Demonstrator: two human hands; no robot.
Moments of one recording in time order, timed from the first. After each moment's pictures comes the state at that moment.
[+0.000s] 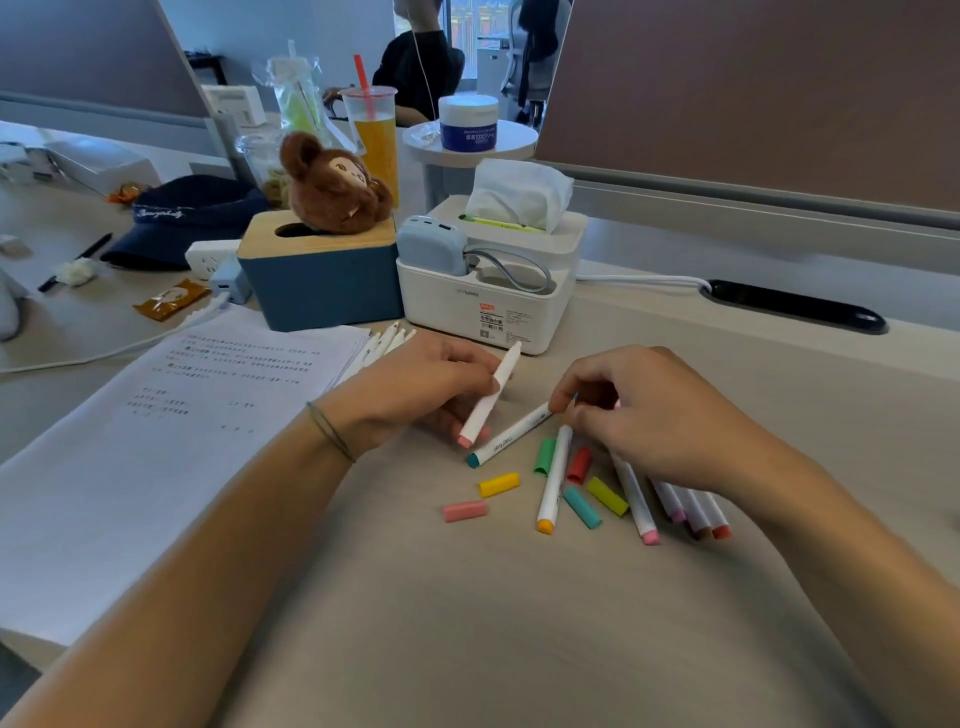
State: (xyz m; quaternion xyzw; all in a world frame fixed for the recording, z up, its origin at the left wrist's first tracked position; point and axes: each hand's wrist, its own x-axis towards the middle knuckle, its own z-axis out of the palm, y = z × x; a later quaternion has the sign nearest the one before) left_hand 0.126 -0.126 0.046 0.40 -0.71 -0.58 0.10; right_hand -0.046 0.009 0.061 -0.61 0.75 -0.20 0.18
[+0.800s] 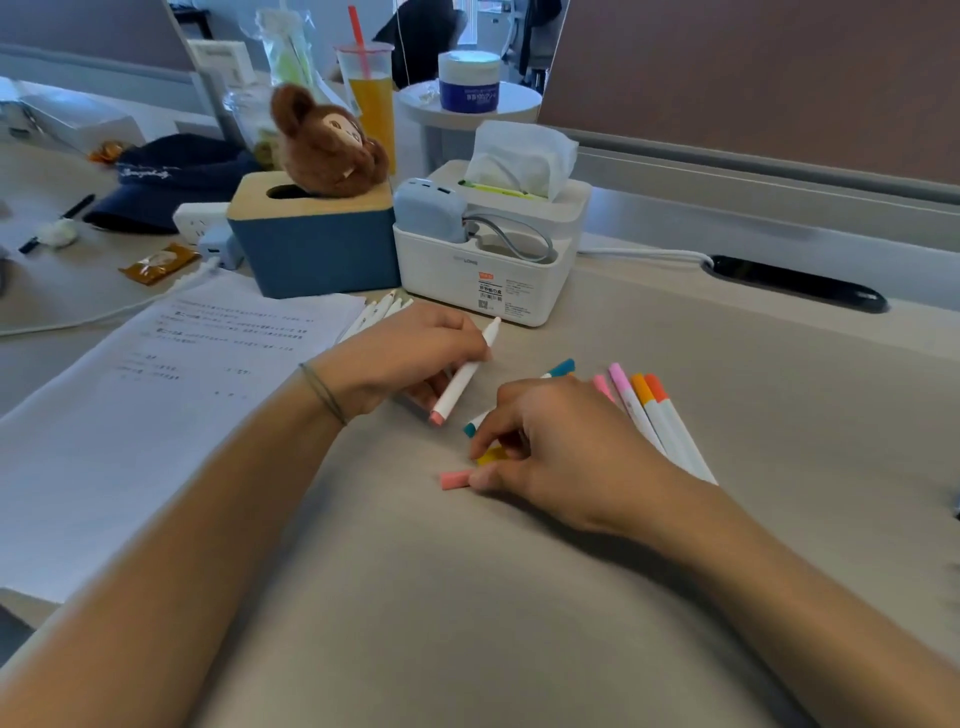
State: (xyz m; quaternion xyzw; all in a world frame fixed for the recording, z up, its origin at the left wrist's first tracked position) left_hand 0.131 -0.133 0.042 0.42 -0.75 -0.50 0.08; right_hand 0.011 0.010 0.037 -0.71 0.67 -0.14 0.16
